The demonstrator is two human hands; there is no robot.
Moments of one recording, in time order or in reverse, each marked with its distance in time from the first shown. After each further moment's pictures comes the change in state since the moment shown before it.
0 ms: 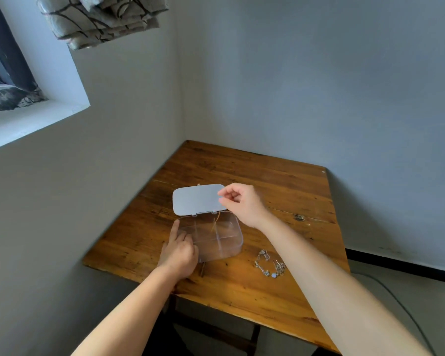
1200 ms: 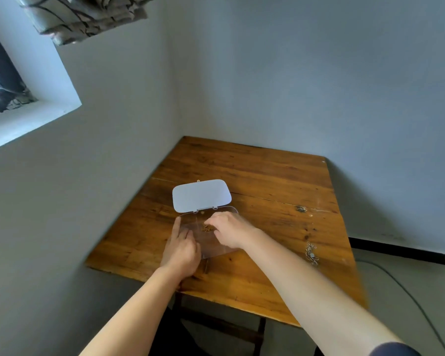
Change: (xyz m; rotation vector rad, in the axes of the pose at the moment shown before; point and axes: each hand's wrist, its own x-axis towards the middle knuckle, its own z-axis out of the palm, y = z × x) left_hand -0.006 0.001 -0.001 0.066 0.070 0.090; right_hand -0.016 0.018 0.055 -0.767 -0.455 -0.021
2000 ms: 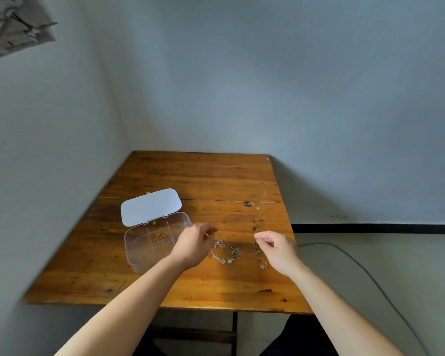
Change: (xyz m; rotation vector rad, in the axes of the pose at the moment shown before) left_hand 0.011 0.138 -0.009 -0.369 0.007 0.393; right_hand -0.195 0.135 0.035 0.627 0.494 0.590
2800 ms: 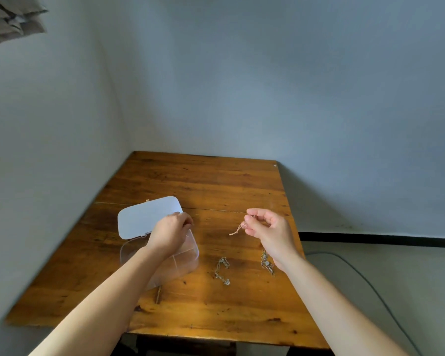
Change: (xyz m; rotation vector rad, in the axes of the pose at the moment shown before) left_hand 0.061 -0.071 -0.038 0.242 0.058 -0.081; right_hand 0.058 -0.073 0.001 0.712 0.083 -0.003
